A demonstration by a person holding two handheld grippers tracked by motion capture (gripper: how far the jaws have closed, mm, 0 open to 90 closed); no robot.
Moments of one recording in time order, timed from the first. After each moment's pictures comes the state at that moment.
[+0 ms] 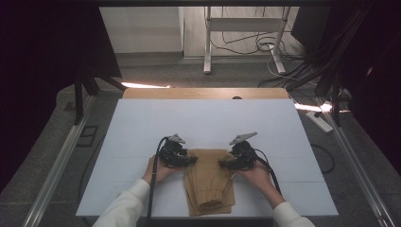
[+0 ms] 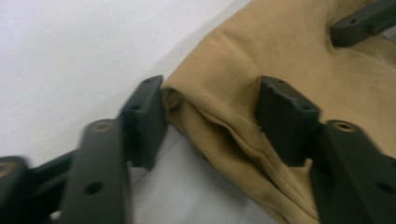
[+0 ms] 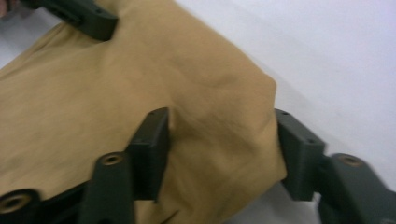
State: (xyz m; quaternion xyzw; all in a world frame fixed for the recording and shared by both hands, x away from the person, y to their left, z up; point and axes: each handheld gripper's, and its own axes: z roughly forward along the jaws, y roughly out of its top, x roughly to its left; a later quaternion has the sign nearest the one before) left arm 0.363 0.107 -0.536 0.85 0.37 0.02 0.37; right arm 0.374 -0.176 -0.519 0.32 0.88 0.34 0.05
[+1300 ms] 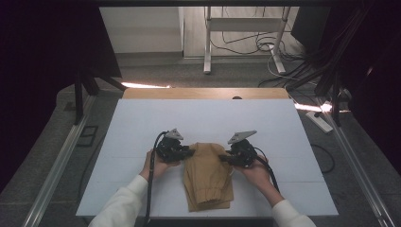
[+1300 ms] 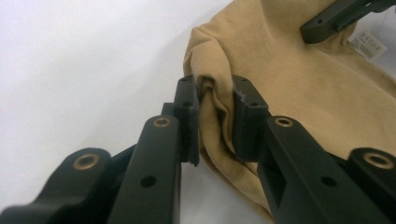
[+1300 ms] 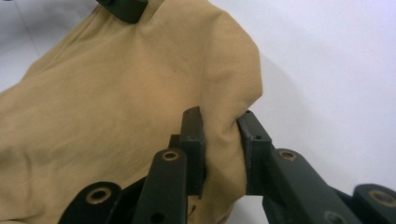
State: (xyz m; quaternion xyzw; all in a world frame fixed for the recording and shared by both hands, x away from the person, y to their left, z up) left arm 0.368 0.114 -0.510 0.85 0.34 0.05 0.40; right arm 0.371 -0.169 -0.499 0.28 0.89 0.36 0.08
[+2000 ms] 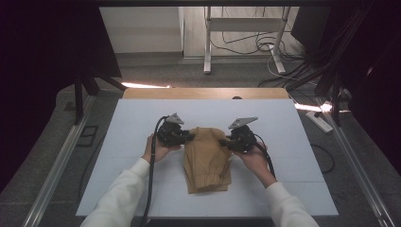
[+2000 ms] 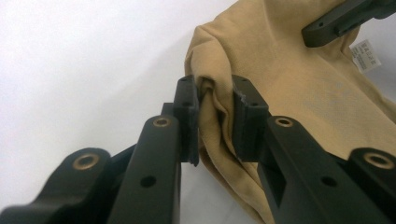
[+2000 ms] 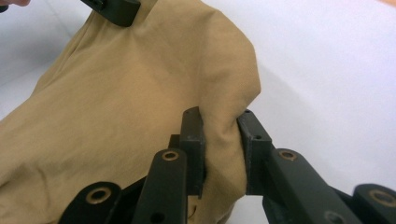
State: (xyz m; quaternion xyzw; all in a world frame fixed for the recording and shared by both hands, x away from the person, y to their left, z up) left arm 0.408 0.116 -0.485 0.85 0.33 0.08 0.40; right arm 0.408 -0.166 -0.480 0.29 0.87 0.38 0.11
